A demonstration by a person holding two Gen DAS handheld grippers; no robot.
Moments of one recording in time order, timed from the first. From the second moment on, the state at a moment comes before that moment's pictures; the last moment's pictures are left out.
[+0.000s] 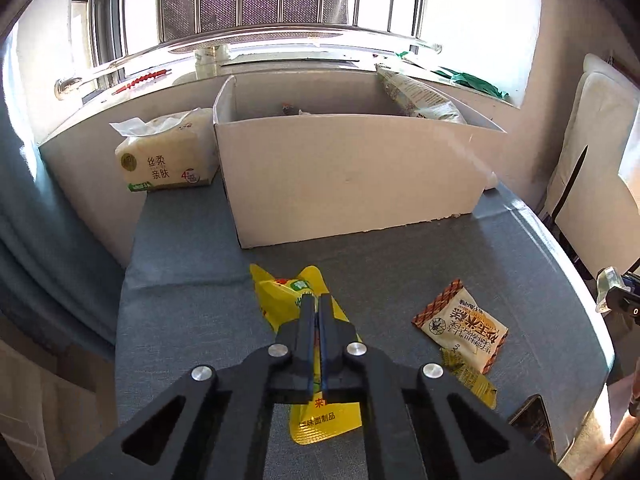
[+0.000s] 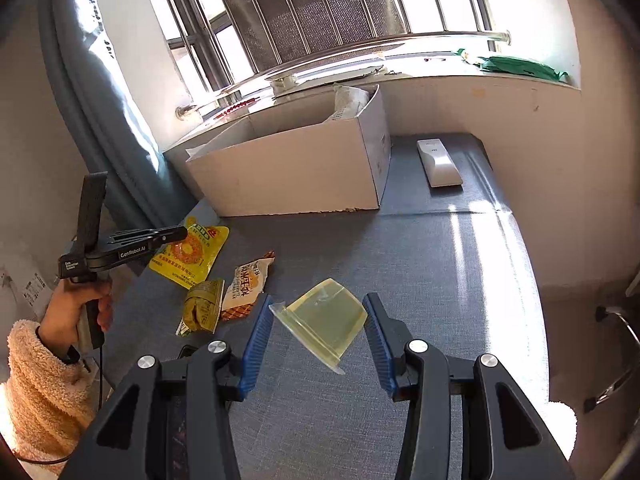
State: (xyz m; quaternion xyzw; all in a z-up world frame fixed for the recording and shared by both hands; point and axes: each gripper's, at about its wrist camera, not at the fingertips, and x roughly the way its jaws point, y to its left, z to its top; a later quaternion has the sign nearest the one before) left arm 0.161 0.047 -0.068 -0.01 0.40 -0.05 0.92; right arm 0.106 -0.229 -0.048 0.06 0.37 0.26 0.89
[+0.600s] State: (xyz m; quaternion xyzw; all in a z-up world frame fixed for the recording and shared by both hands) left arm 0.155 0.062 -0.085 -0.07 0.42 -0.03 0.90; right arm 0.104 -0.221 -0.047 0.06 0.37 0.27 0.89
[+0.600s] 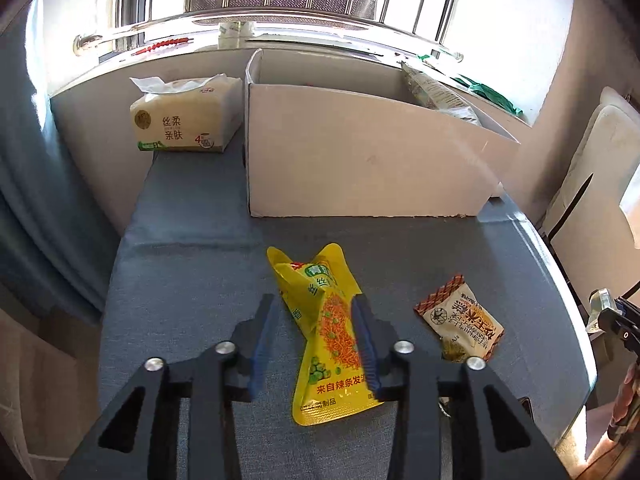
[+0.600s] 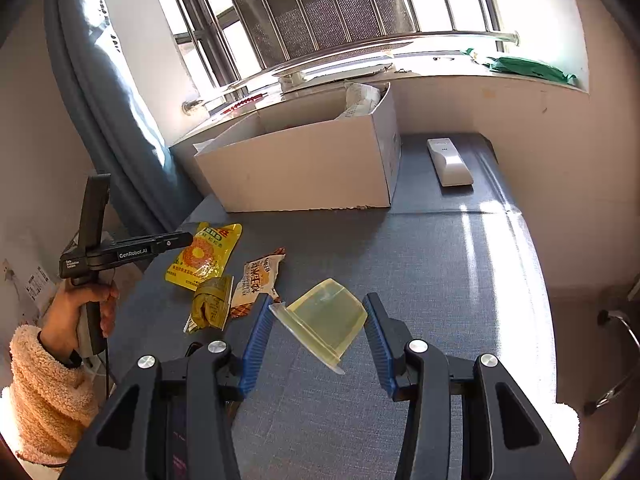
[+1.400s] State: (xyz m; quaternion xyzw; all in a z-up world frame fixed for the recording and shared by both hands) left arm 0.143 0.043 -0.091 -0.04 0.41 -0.06 0.91; right arm 0.108 -0.224 -0.053 0.06 0.38 0.27 0.88
